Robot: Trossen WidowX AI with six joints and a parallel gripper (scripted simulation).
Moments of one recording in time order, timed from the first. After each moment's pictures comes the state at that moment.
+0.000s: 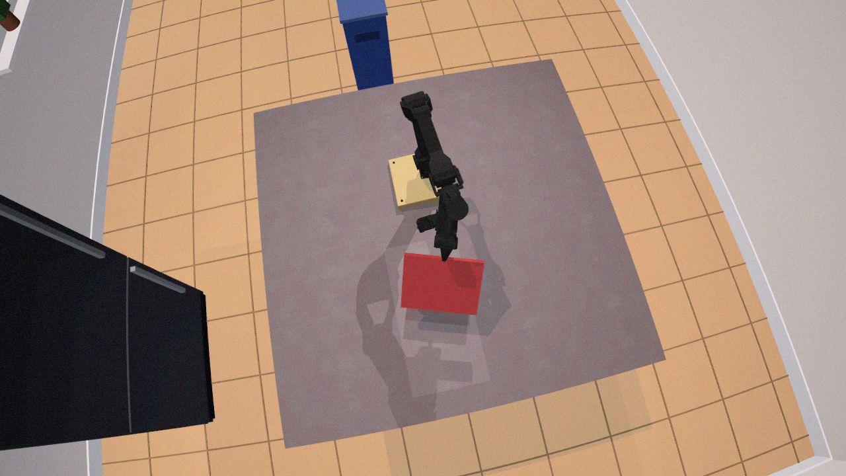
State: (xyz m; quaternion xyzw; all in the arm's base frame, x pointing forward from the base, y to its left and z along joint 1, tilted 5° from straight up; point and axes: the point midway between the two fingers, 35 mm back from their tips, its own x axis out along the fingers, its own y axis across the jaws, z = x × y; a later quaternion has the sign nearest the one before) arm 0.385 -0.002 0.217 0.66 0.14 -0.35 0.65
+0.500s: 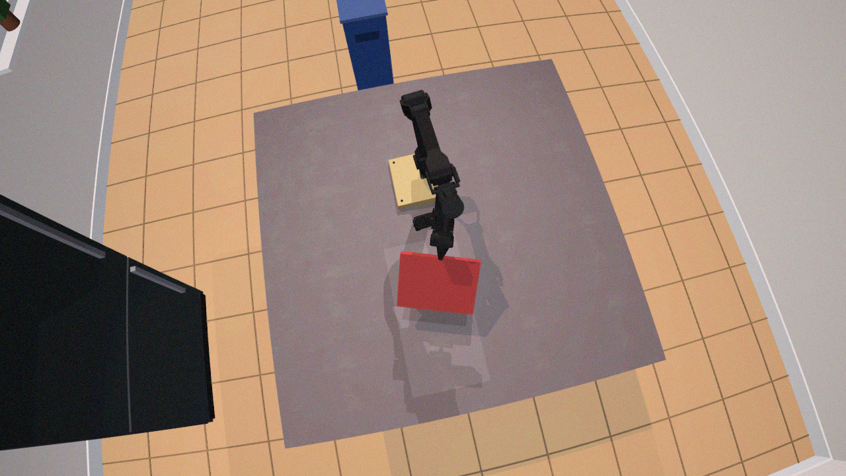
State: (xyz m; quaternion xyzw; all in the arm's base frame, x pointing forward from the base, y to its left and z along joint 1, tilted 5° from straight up) arm 0.381 -0.012 0.224 0.67 0.14 -0.35 0.65
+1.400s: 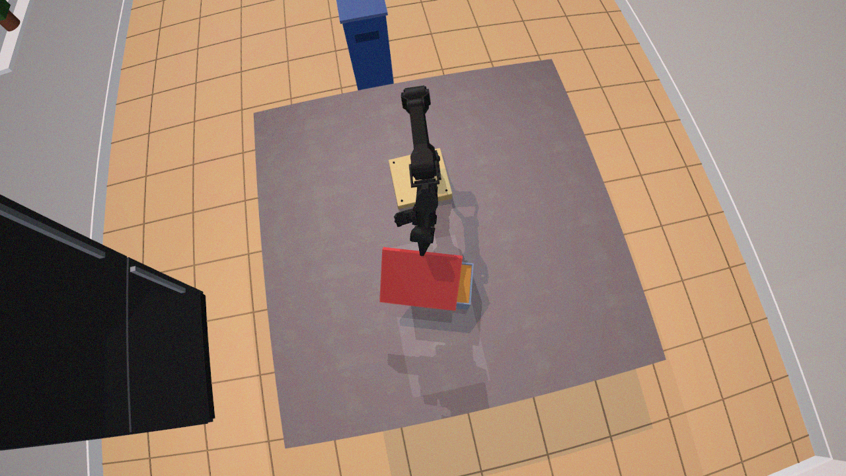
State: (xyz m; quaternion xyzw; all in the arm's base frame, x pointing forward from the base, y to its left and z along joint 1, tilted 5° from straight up) arm 0.359 -0.061 0.227 0.66 0.14 -0.35 0.65
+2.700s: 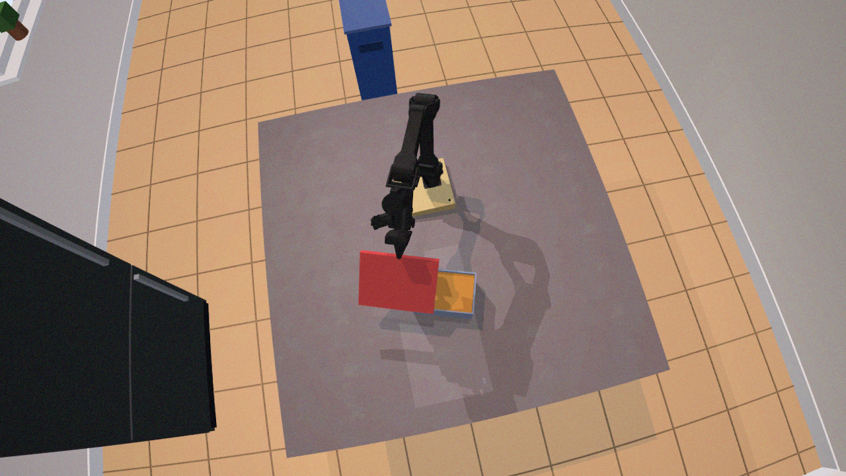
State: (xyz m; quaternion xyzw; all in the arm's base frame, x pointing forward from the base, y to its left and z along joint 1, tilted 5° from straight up) arm 0.326 -0.132 0.232 0.66 0.14 -0.35 0.65
